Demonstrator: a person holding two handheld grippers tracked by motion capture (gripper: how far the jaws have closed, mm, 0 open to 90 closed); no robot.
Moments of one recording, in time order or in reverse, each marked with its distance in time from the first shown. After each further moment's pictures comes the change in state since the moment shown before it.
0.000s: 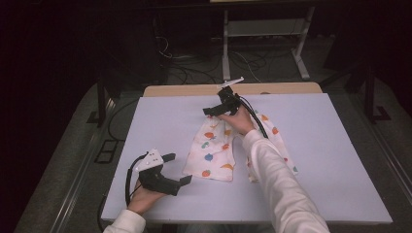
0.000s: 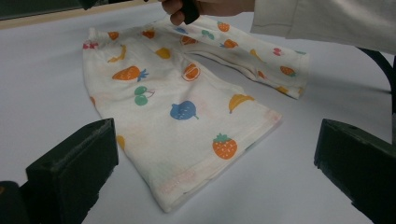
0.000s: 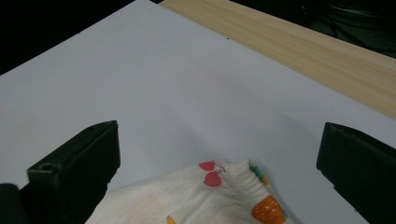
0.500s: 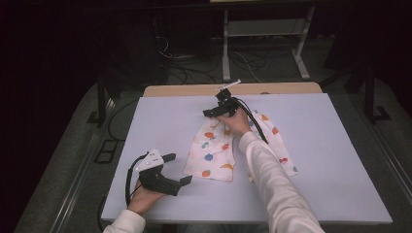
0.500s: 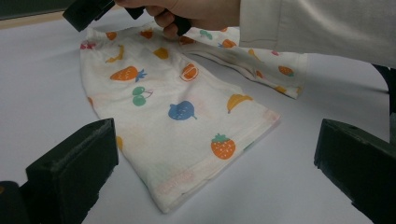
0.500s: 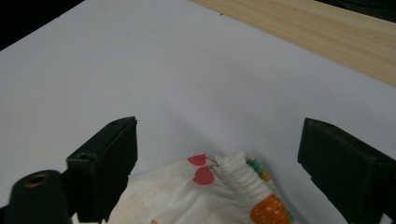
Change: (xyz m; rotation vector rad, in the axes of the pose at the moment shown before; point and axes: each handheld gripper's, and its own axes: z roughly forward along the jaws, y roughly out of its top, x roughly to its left) left arm 0.000 0.000 0.000 -0.001 -0.006 0.000; right arm -0.007 -0.008 0.020 0.052 -0.001 0.030
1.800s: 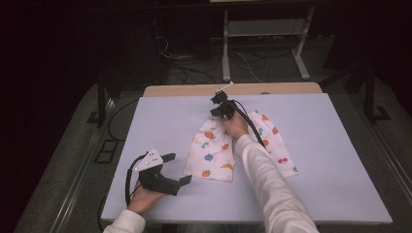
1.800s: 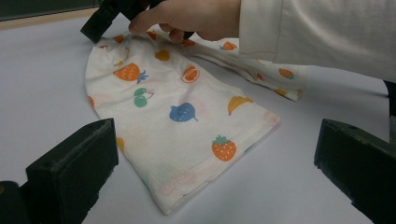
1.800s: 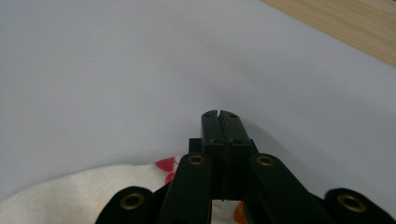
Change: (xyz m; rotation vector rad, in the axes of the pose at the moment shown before) left arm 0.000 0.000 -0.001 -0.011 0.002 -0.010; right arm 0.012 0.000 0.008 0.123 -0.151 -0.027
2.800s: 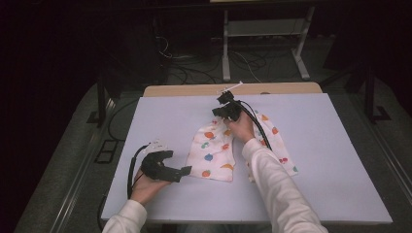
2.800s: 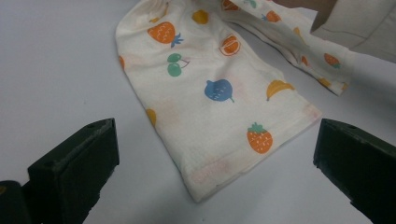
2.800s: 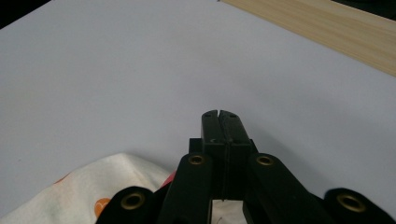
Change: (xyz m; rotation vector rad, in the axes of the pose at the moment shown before) left arm 0.021 0.016 0.016 0.191 0.085 -0.151; right arm 0.001 -0.011 -0.034 -0.085 0.077 0.014
